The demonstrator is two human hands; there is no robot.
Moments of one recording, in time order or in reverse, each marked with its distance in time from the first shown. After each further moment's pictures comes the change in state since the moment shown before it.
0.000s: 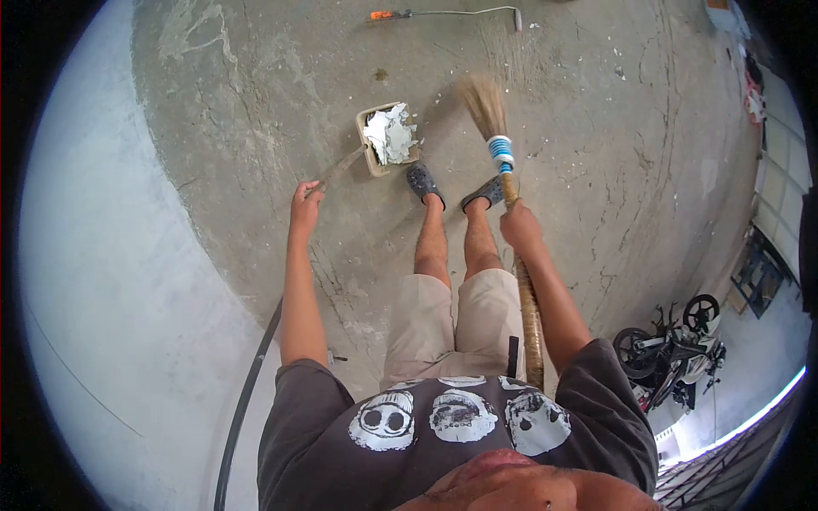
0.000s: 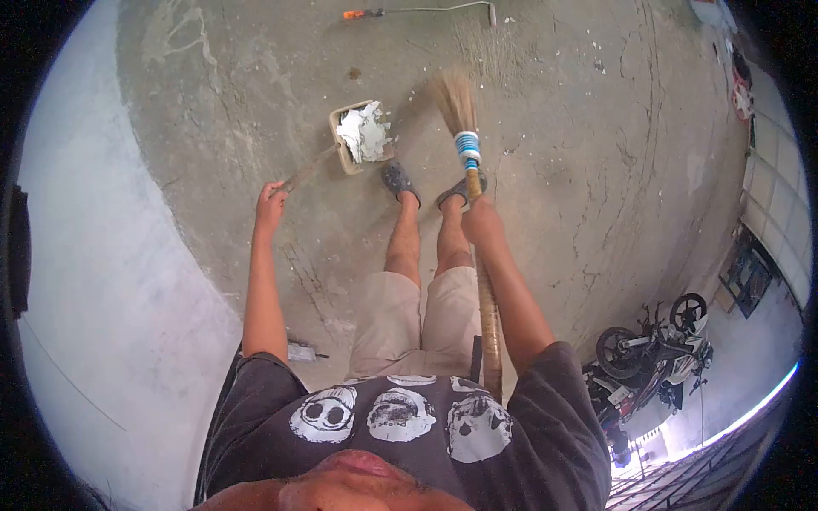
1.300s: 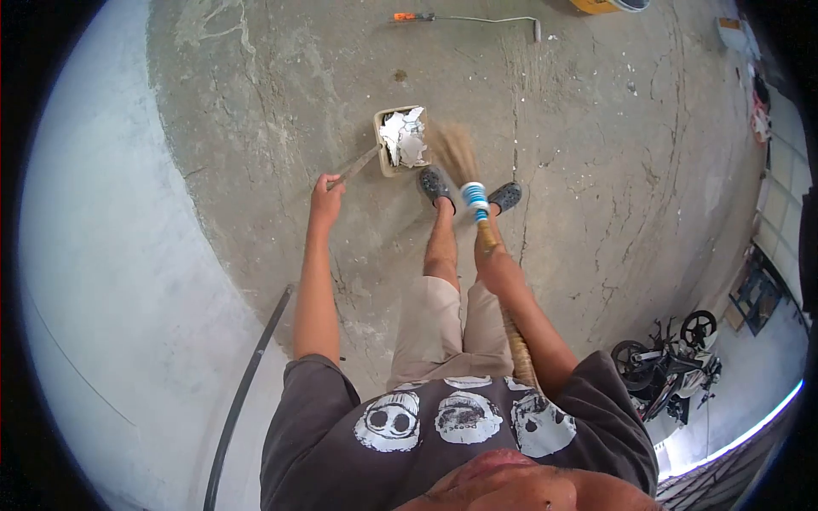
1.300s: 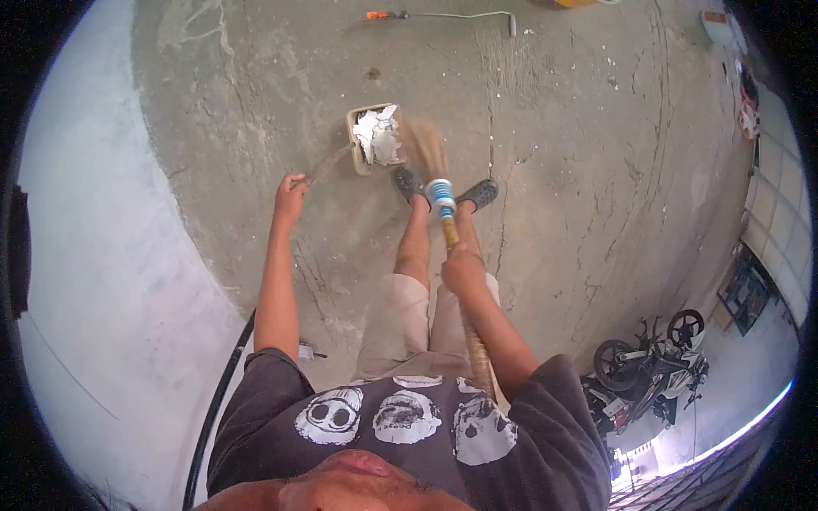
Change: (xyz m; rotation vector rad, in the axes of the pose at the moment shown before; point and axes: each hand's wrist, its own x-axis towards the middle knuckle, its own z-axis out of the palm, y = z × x) left_hand 0.005 0.004 0.000 0.217 0.061 0.062; right_hand -0.093 -0.051 0.033 -0.094 -0.232 -0.103
